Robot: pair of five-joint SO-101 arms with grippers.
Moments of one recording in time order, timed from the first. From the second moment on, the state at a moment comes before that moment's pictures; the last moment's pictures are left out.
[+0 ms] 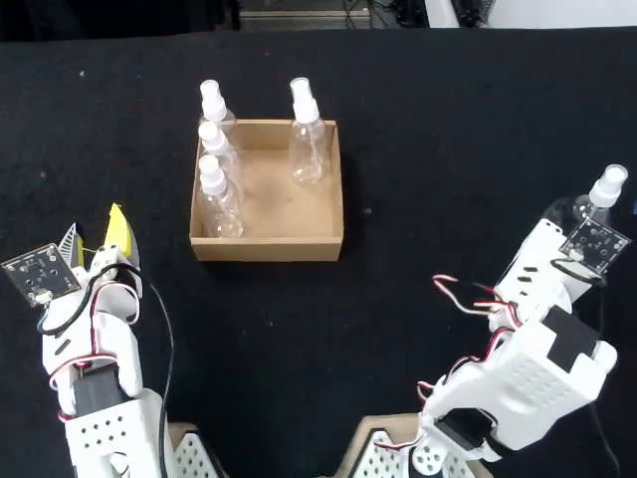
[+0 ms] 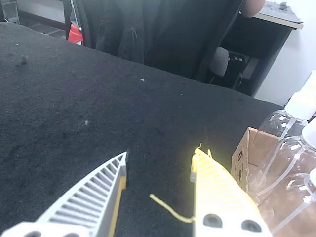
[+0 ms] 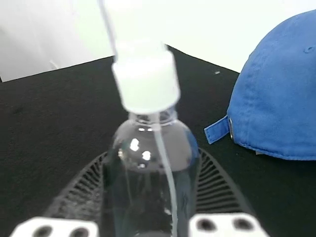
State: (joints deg) left arm -22.9 -98.3 96.3 21.7 7.3; right arm 39.6 16.2 63.7 -59.7 0.7
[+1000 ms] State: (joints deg) left arm -22.9 -98.3 96.3 21.7 7.3; right arm 37.5 16.3 70.8 -71.4 5.9
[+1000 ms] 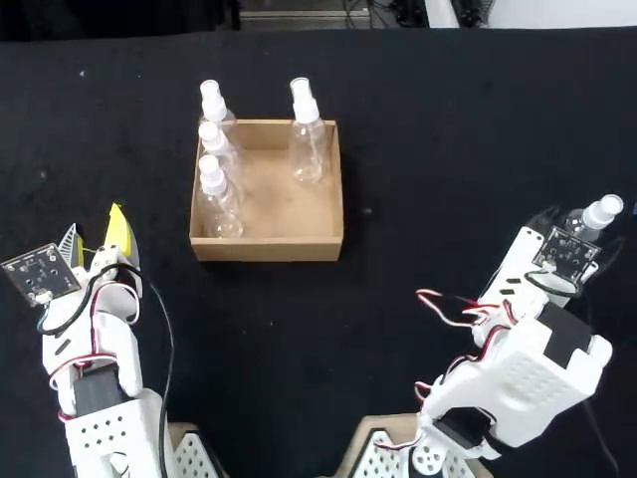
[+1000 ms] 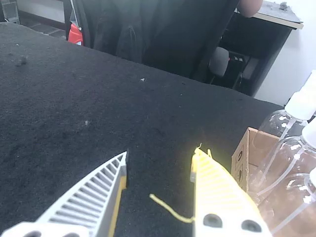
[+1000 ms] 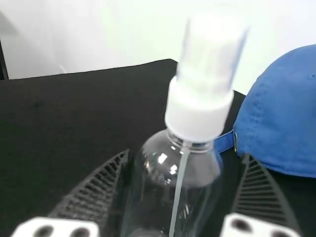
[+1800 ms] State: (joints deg) left arm -22.9 -98.3 96.3 21.7 7.3; right arm 37.3 4.1 73.6 -55.2 5.9
